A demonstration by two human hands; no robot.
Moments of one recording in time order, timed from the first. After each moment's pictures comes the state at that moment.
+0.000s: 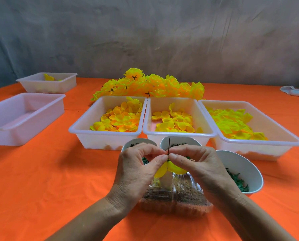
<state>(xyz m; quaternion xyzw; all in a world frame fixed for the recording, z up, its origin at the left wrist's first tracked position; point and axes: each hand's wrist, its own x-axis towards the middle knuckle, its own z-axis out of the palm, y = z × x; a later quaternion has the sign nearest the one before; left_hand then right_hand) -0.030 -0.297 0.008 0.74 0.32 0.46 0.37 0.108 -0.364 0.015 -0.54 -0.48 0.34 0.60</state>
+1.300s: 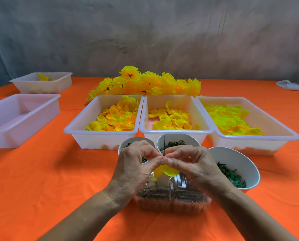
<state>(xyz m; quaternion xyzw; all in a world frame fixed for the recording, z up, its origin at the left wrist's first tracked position) -0.025 -0.283 0.002 0.80 0.27 0.43 0.33 0.124 -0.355 -0.003 -0.51 -0.52 0.35 0.59</state>
